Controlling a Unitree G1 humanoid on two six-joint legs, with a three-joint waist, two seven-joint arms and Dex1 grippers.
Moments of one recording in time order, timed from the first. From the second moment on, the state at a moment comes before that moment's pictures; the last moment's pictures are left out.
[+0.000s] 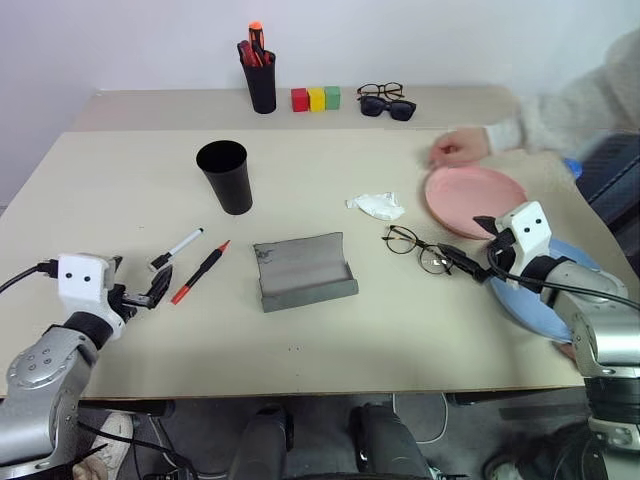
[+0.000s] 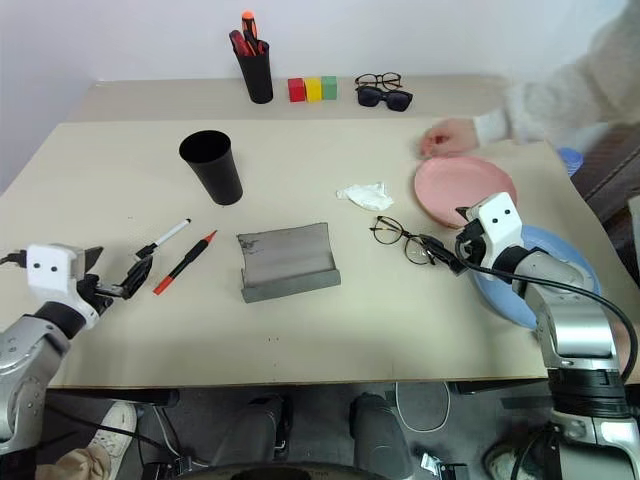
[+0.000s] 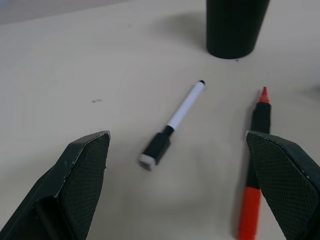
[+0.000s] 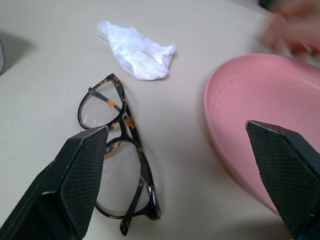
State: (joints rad) left arm 0.14 0.52 0.45 -0.35 -0.38 0.45 -0.41; right arm -0.23 -0.69 -0.20 -0.05 0.29 0.39 0.70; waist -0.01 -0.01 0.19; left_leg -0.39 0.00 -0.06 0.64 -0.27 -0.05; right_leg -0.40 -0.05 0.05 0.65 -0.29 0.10
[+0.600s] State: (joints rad) left arm 0.11 0.51 0.42 -0.34 -0.38 0.43 -0.42; right arm -0.29 -0.67 -0.14 -0.04 0.28 0.37 0.72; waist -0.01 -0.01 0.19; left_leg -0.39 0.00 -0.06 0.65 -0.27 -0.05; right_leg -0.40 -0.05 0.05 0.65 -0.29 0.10
